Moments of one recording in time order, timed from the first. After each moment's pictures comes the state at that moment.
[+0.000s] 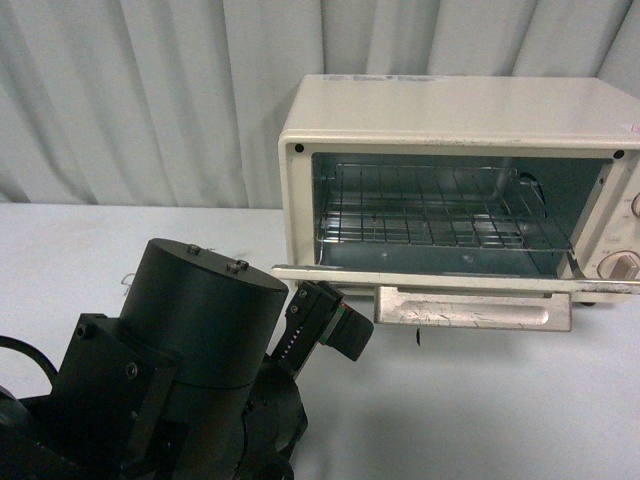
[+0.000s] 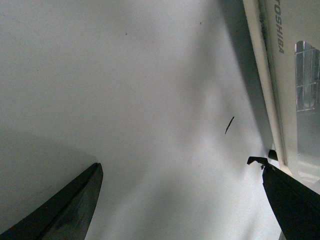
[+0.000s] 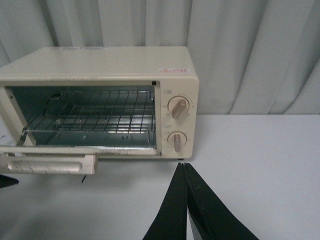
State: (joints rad) left arm -0.57 2.05 0.69 0.67 -0.06 -1.38; right arm 0.00 0.07 0.01 0.01 0.00 -0.02
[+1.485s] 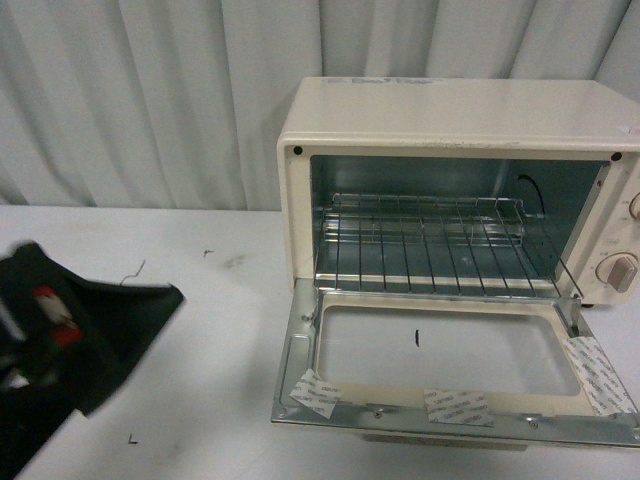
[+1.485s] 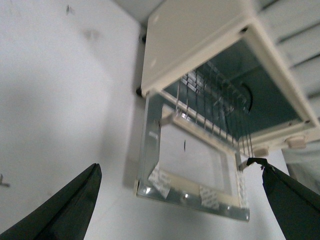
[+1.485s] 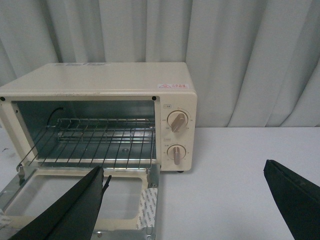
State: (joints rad) left arm -0.34 1.40 0.16 0.93 0.05 -0.82; right arm 0.00 0.00 0.01 0.00 0.00 -0.01
